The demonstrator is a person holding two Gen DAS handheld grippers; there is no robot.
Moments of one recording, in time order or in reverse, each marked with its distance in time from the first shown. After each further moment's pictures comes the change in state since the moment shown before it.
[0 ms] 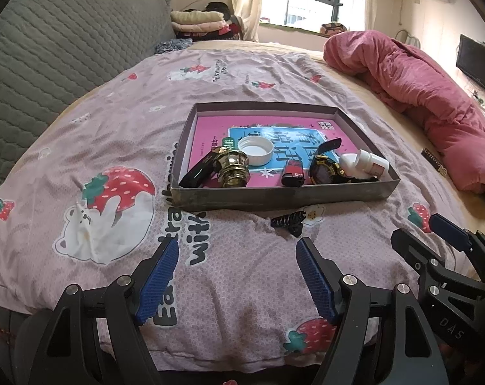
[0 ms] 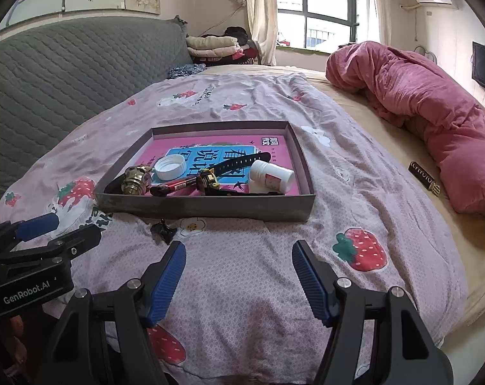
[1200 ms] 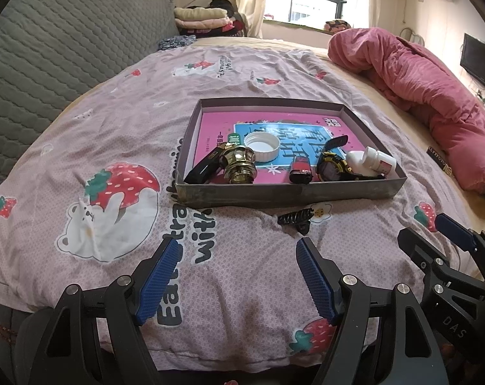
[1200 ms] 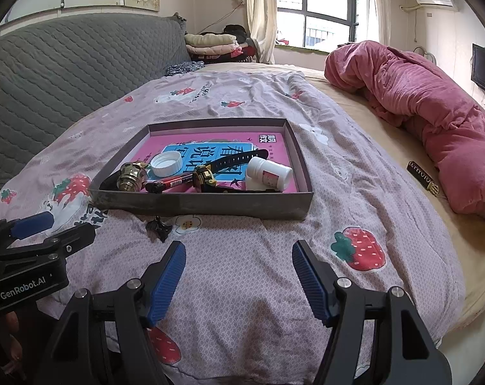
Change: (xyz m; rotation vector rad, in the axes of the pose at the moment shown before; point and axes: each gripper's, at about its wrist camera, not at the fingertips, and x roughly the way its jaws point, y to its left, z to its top) left arm 0.006 0.003 -0.001 -0.008 0.014 0.015; right arm 0.003 -0.001 -0.001 -0.005 0.005 -0.016
